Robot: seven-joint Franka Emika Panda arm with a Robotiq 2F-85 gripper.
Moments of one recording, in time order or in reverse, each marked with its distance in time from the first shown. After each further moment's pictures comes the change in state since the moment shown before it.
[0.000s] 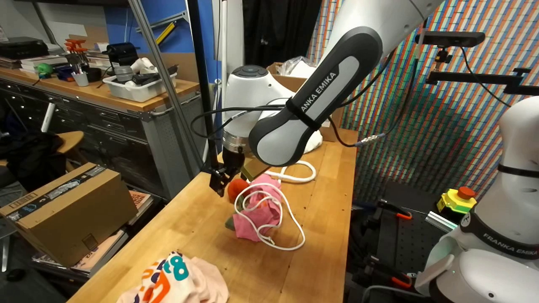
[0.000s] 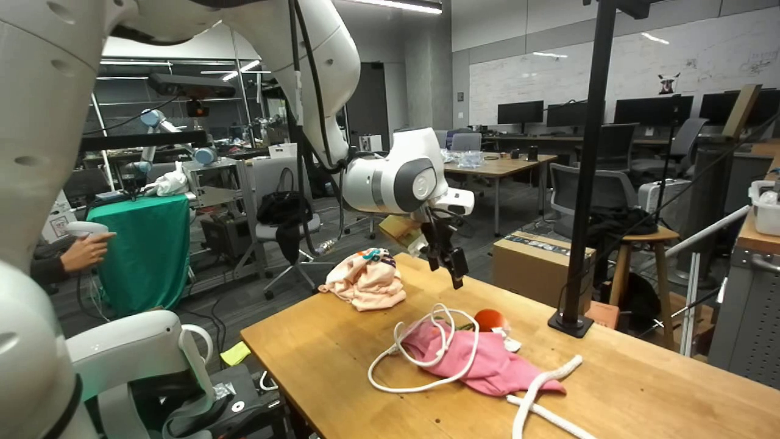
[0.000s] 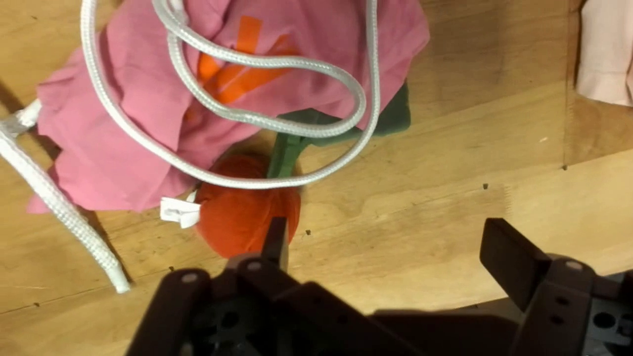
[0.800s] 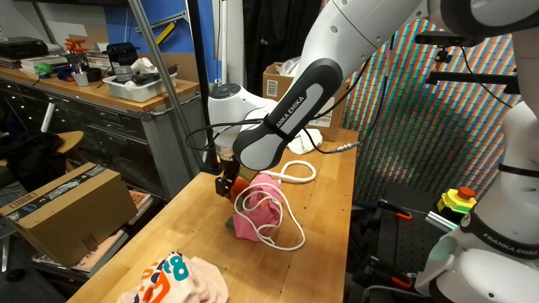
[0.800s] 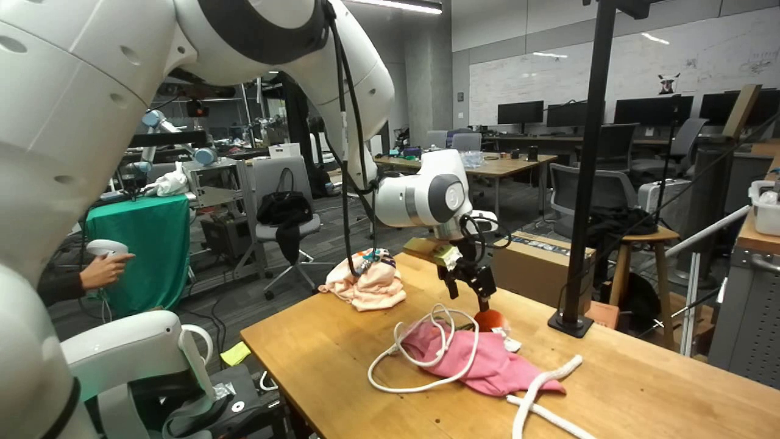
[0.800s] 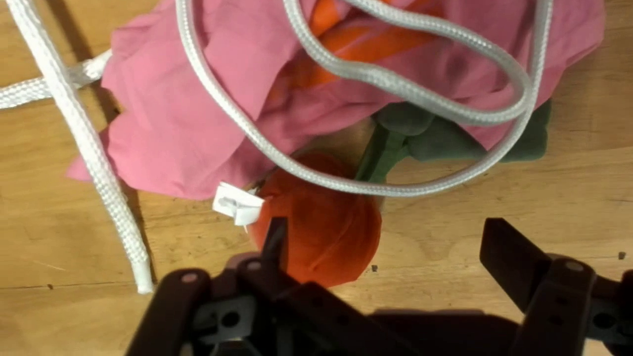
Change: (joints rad) arm -0.060 0.188 0.002 0.220 -0.130 -0.197 -0.078
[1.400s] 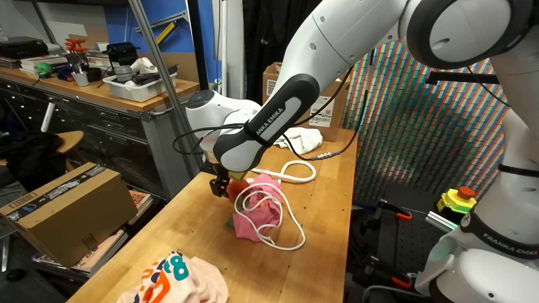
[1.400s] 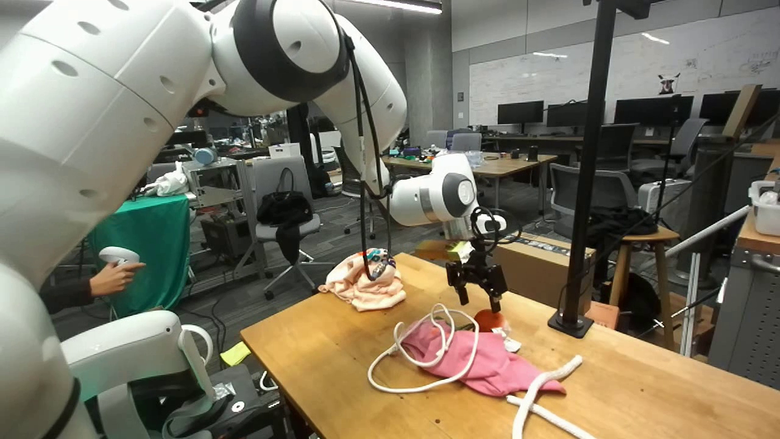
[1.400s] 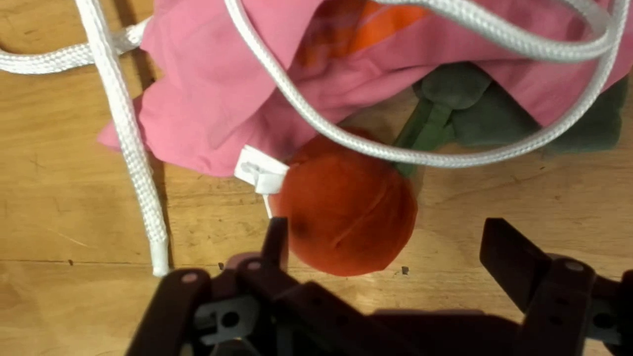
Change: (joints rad) arm 0.001 0.134 -0.002 0.225 -0.067 -0.209 -0.001
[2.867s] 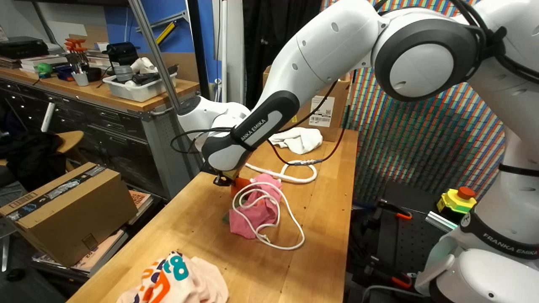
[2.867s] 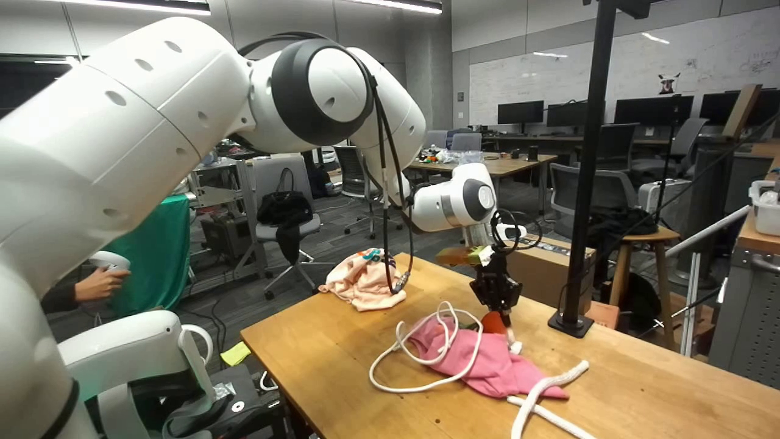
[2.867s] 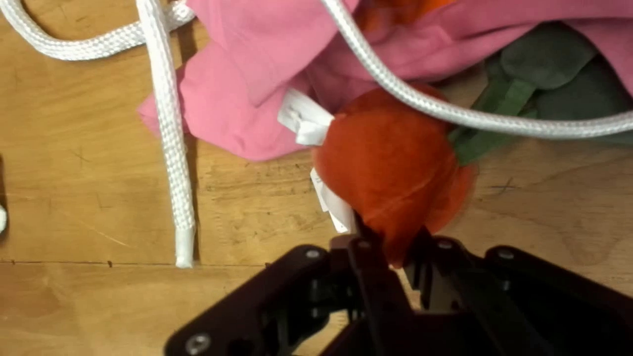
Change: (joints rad) arm -0.032 0.161 -0.015 0.245 -0.023 -0.176 0.000
